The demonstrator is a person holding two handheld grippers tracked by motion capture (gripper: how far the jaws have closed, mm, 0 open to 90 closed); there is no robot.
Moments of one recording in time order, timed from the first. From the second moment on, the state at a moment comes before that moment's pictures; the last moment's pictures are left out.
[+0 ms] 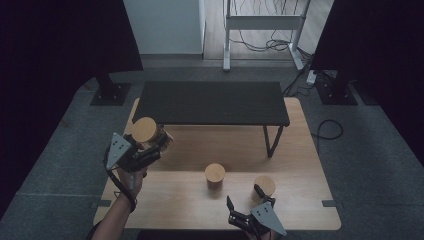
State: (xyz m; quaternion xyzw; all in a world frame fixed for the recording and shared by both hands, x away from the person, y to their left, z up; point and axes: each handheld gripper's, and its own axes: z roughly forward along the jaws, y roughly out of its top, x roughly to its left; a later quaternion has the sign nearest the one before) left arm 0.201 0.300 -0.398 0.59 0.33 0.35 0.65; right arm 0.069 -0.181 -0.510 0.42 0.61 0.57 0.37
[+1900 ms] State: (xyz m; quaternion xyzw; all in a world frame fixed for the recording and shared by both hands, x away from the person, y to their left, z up) left arm 0.283 0.277 -0.358 0.59 0.34 0.39 0.62; right arm 0.069 -0.185 -0.506 0.43 0.61 0.57 0.35
